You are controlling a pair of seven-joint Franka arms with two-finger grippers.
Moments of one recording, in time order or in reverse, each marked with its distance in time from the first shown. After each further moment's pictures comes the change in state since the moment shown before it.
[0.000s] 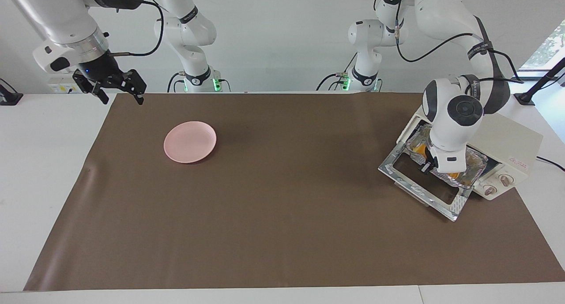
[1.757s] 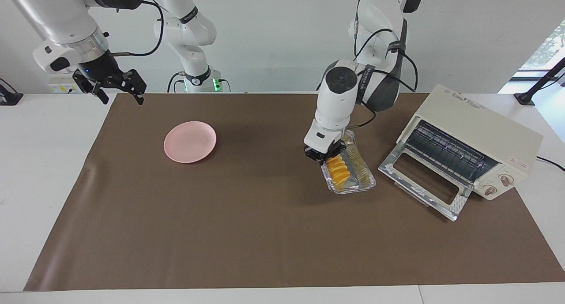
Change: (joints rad) left arm -0.472 0.048 -0.009 0.096 -0.225 0.069 0.221; right arm -0.001 0.000 -0.001 0.000 0.000 0.000 0.000
